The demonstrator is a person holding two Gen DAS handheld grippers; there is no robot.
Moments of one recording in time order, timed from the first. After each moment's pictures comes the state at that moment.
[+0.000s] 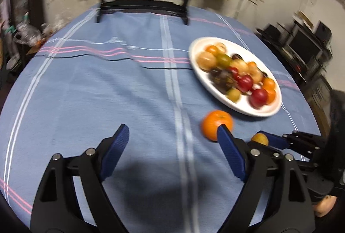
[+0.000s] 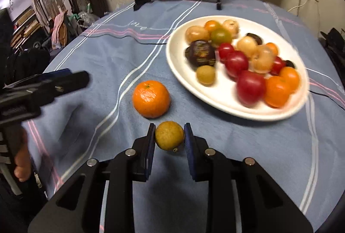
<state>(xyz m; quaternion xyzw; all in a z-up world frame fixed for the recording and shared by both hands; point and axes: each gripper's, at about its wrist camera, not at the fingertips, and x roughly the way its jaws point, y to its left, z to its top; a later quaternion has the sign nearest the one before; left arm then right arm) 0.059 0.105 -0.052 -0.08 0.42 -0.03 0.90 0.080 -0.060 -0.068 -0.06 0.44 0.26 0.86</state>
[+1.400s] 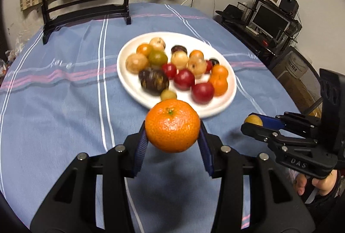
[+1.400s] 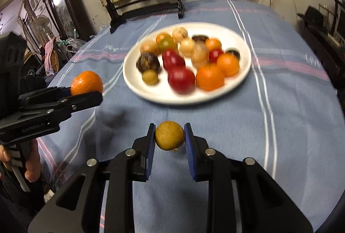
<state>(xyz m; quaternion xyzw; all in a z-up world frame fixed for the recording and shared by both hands) 0.092 0.034 -0.031 -0.04 0.42 -0.15 0.89 0.087 -0.139 -0.041 0.00 0.42 0.23 0.88</state>
